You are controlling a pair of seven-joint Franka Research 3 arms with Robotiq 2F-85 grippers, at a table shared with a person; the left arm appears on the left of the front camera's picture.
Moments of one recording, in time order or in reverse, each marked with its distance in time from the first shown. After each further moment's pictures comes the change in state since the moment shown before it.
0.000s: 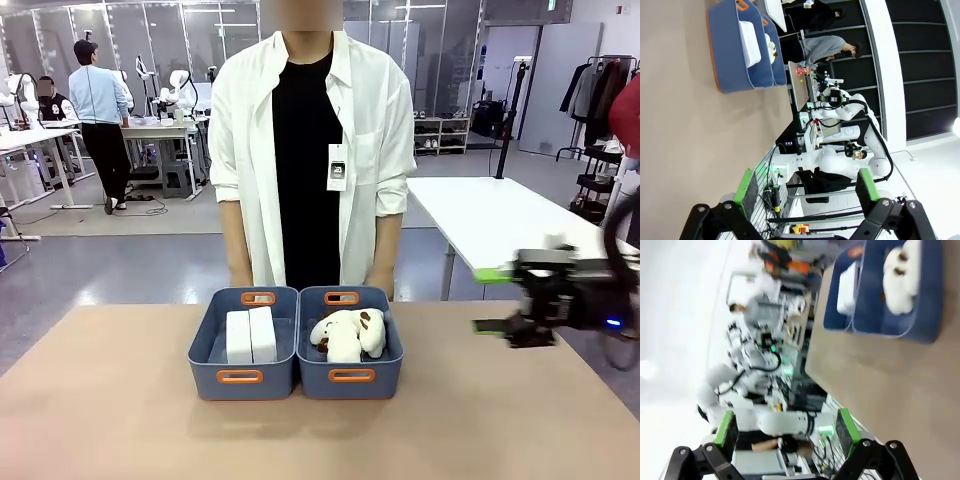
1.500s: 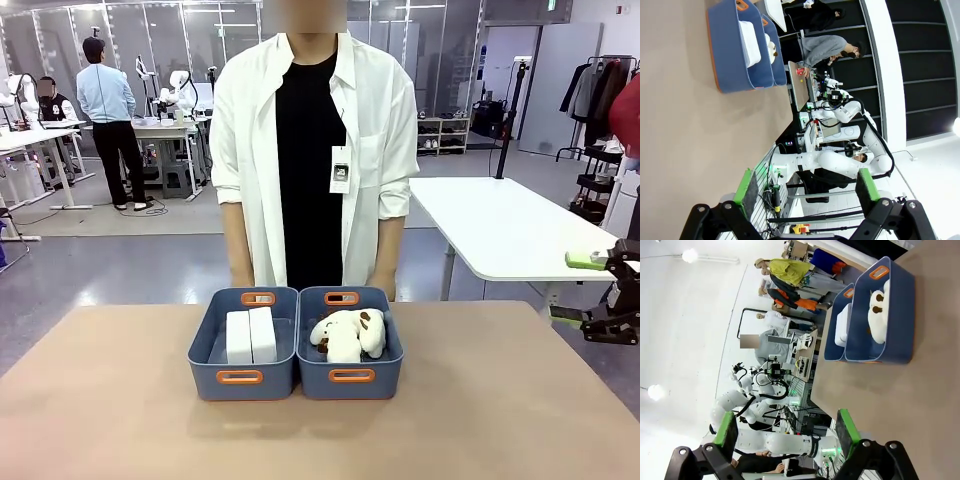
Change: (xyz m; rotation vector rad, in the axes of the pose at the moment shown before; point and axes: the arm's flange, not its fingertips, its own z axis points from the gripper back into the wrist) left arm 0.000 0.000 0.000 0.000 0.000 -0.001; right arm 0.000 -0.007 0.072 0.044 -0.154 0.009
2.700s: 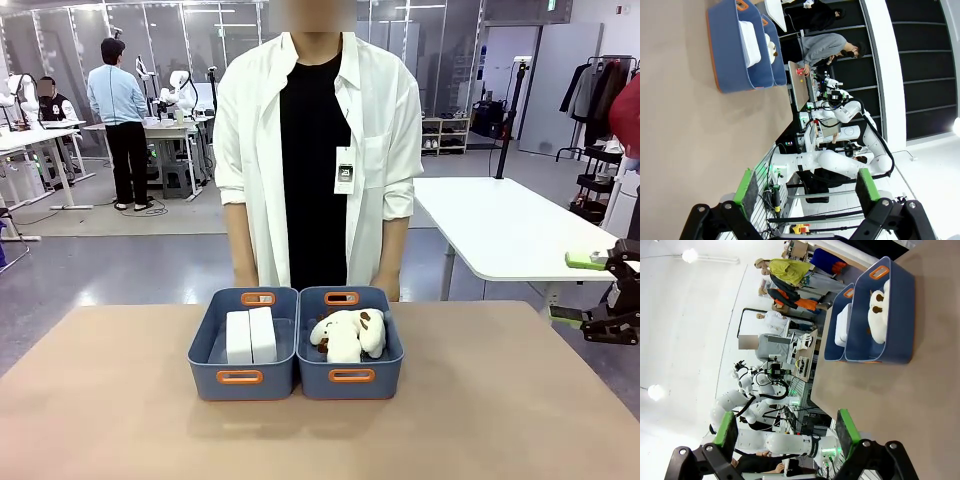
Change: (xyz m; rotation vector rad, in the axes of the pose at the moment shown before) left arm 0.000 0.000 0.000 0.000 0.000 0.000; right arm 0.000 0.000 0.000 0.000 0.000 0.000
